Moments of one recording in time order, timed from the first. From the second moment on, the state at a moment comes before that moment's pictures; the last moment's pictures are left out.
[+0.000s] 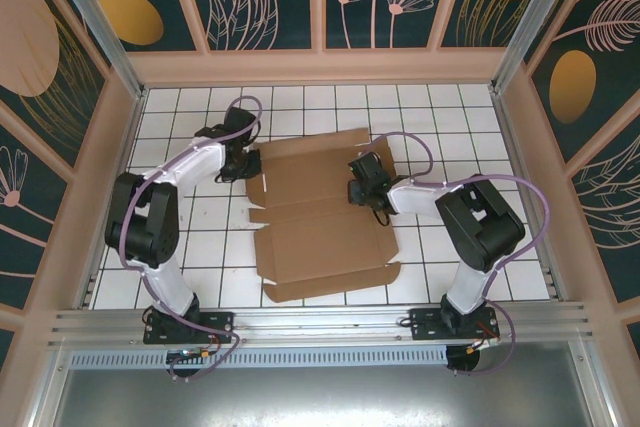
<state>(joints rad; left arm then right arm) -0.33 1.80 1.28 -0.71 -0.08 -0.44 0.63 1.76 0.88 -0.11 0.22 0.45</state>
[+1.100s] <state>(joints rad) -0.28 1.59 1.23 -0.51 0.00 -0.47 0.65 1.73 0.88 -0.15 0.19 0.47</state>
